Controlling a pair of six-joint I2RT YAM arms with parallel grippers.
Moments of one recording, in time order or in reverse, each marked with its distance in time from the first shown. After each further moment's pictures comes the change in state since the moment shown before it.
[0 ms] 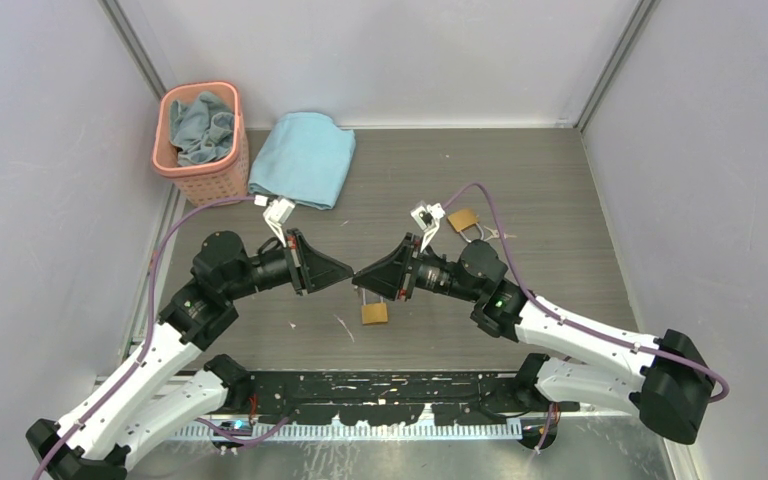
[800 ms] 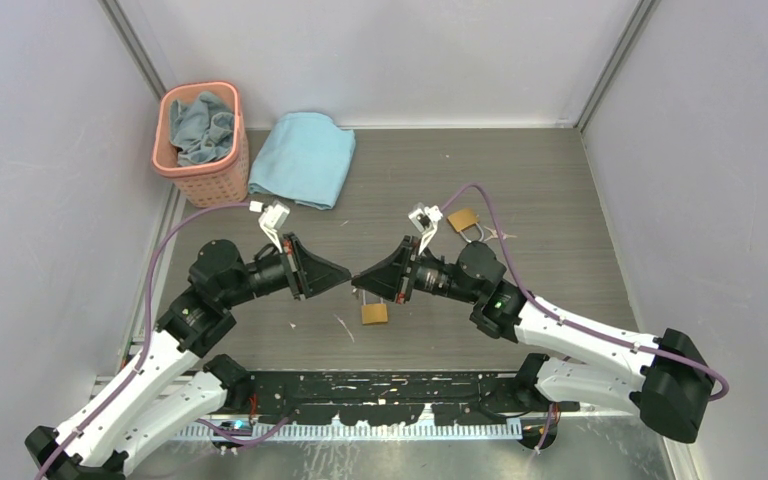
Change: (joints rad) left arm 0.000 -0.051 -0.044 0.028 -0.023 -0.011; right arm 0.003 0.005 0.000 0.004 0.010 -0.018
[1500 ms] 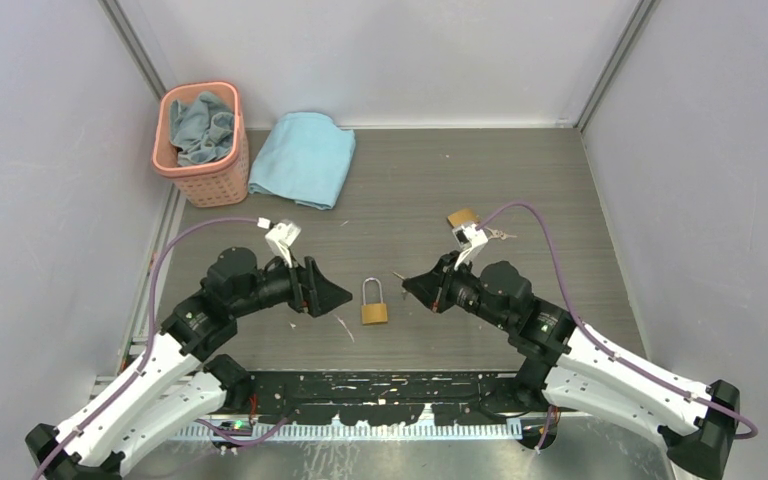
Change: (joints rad) left arm -0.025 -0.026 -0.039 -0.242 -0.141 0.135; right arm 0.004 -0.338 -0.051 -0.587 0.376 -0.103
